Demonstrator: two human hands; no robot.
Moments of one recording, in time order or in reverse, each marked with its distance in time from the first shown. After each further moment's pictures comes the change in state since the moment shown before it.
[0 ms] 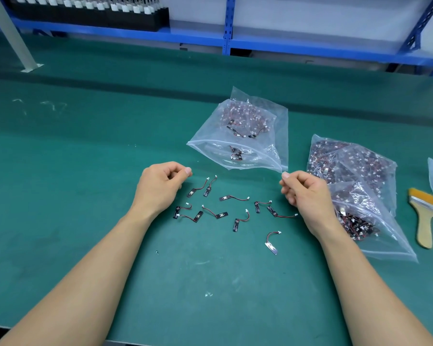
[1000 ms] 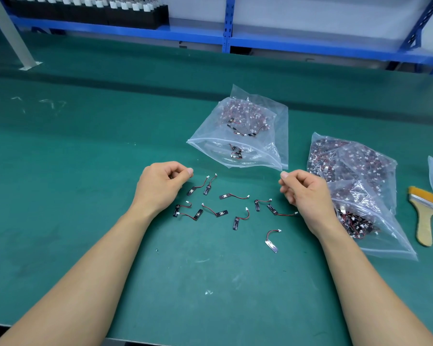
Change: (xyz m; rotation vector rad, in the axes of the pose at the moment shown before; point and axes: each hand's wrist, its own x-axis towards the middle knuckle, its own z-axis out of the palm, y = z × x) left_hand -0.001 0.001 0.000 0.020 -0.013 -0.026; right_hand -0.001 0.003 0.000 -0.034 -0.003 -0.013
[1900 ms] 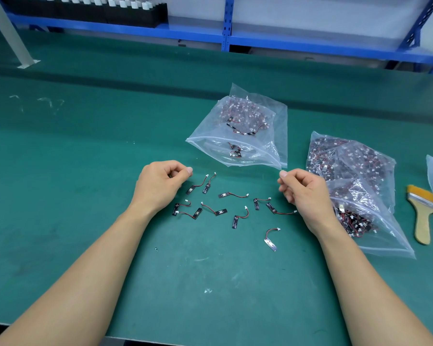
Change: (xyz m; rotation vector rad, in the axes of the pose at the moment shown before) left_hand 0.000 0.000 0.000 0.021 -0.003 0.005; right_hand 0.001 0.003 -0.001 -0.012 -0.002 -0.006
